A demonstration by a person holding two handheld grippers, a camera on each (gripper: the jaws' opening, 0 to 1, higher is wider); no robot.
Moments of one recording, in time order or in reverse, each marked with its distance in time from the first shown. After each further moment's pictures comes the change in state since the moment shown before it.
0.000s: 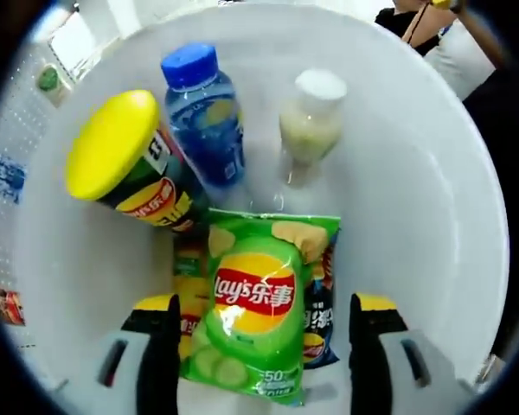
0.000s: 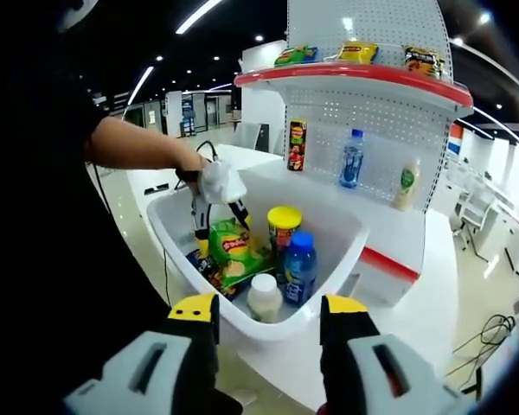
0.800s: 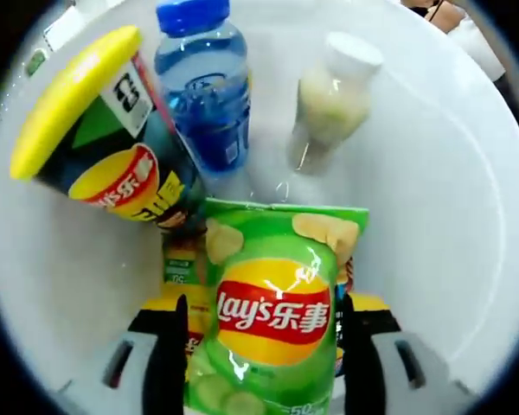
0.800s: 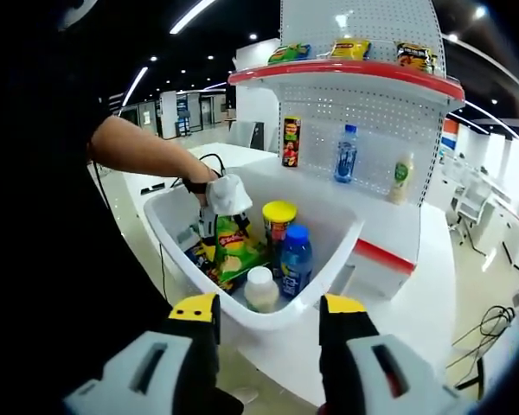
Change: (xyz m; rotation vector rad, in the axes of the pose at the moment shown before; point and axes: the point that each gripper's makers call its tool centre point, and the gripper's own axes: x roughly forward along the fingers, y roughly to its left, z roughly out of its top) left arm 0.038 0.011 -0.009 -0.004 0.044 -0.035; right arm -0.007 -0.007 -0.011 0.023 0.008 -0.022
